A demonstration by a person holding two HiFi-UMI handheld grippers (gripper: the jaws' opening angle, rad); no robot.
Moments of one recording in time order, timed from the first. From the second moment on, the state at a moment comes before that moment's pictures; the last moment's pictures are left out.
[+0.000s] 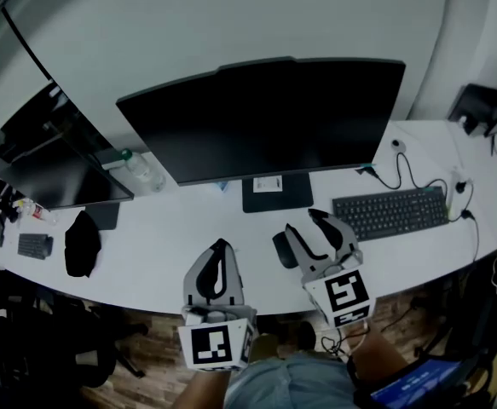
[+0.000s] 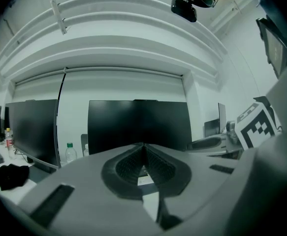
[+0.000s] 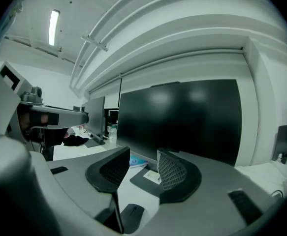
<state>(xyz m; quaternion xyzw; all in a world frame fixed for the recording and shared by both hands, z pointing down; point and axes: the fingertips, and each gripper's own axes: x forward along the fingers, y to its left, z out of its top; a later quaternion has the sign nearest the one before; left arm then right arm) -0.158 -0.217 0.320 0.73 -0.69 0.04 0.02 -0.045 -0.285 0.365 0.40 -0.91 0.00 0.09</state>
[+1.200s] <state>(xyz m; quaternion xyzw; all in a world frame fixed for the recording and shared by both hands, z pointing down) -0.211 -0.259 0.470 0.74 -0.64 0.12 0.16 -0.071 -0.284 0.573 0.42 -0.85 0.16 0.27</state>
